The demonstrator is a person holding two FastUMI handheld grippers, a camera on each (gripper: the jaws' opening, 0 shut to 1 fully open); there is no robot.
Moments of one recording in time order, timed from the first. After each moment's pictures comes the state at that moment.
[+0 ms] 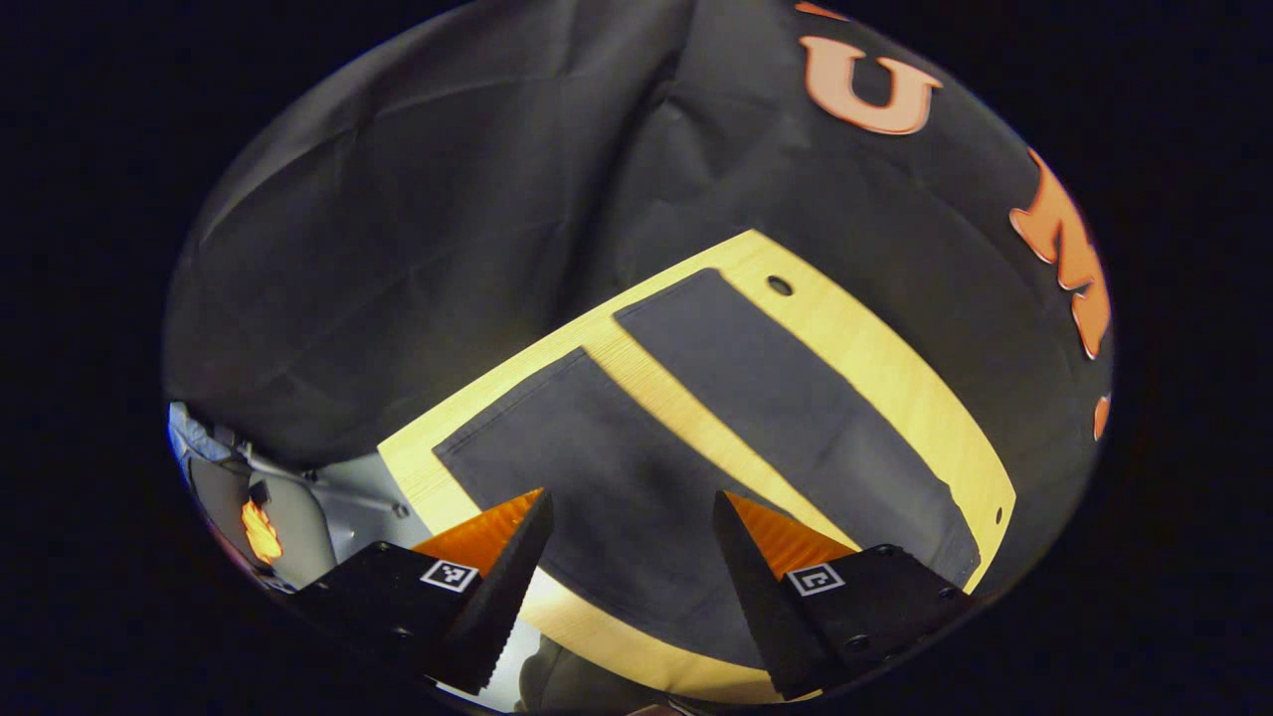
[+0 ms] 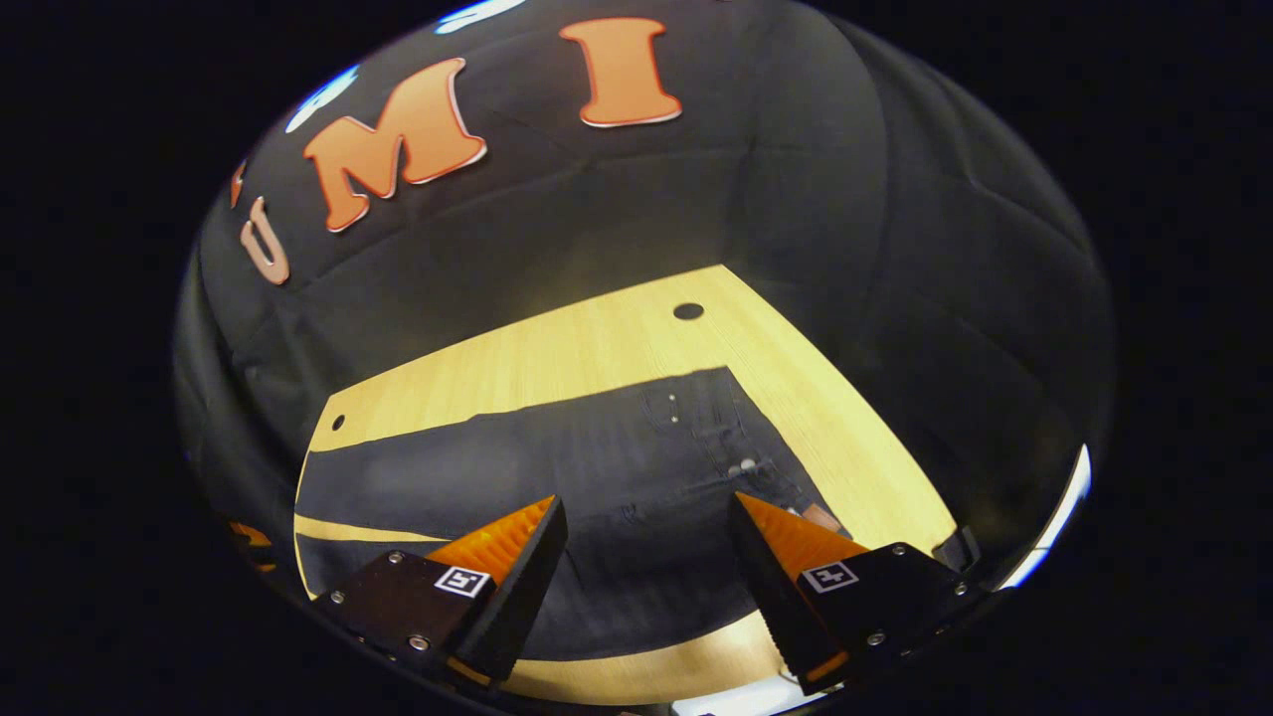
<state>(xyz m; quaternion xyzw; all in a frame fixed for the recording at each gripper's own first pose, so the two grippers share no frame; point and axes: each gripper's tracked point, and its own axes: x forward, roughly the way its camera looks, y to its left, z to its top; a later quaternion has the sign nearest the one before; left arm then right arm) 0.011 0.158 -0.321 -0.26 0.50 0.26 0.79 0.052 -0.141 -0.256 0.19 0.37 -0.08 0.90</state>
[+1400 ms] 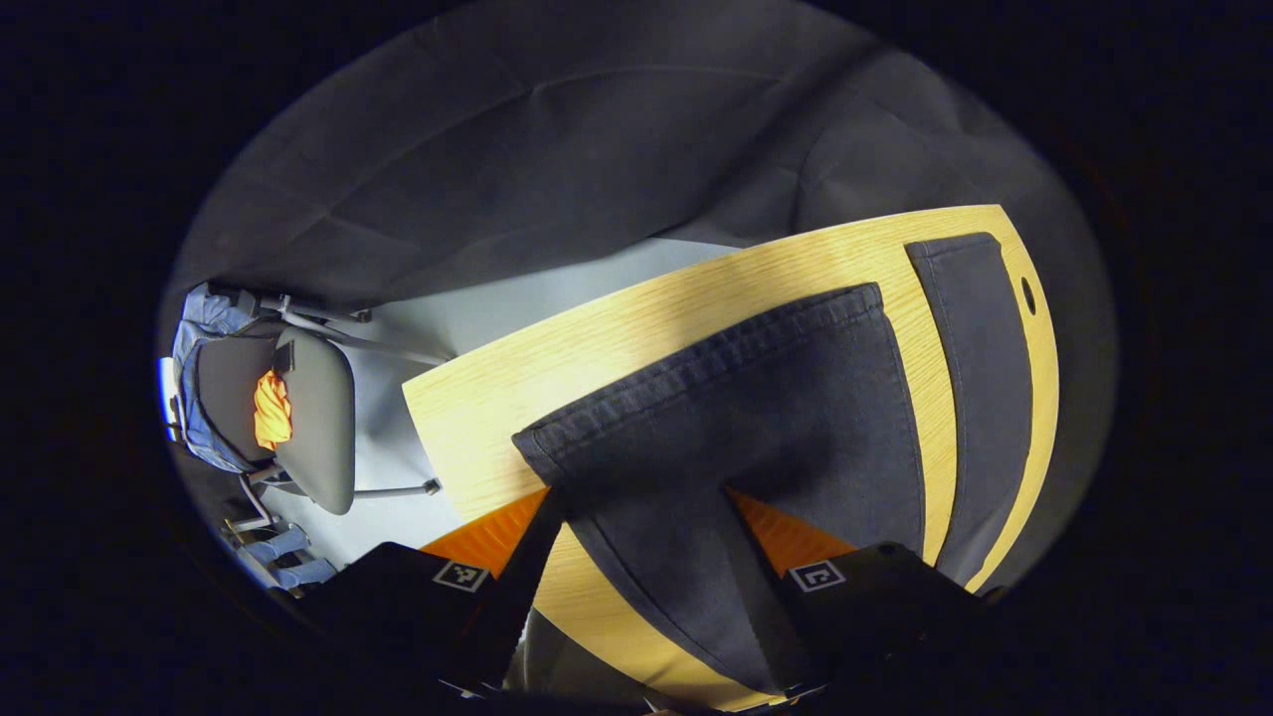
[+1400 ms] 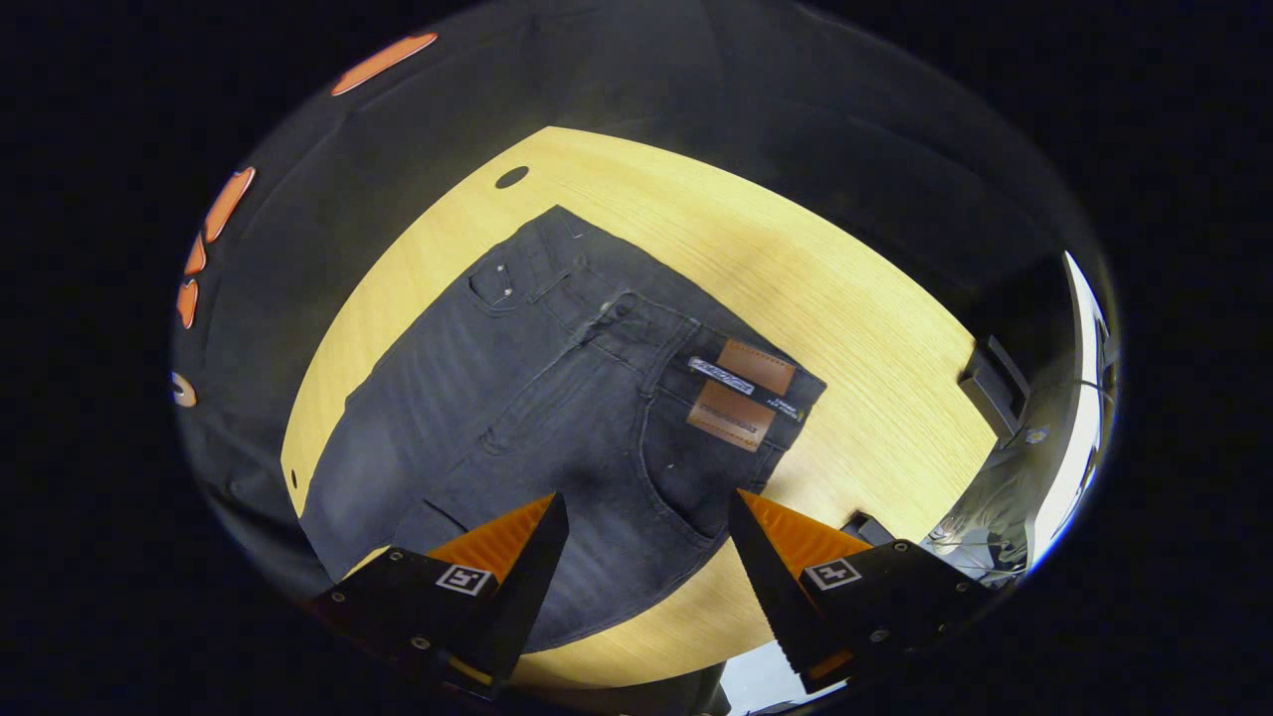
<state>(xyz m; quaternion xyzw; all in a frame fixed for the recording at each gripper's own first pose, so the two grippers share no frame) -0.017 0.236 -0.446 -0.36 0.64 0.36 0.58 -0.002 -0.179 -0.385 0.33 0.53 -0.19 0.76</state>
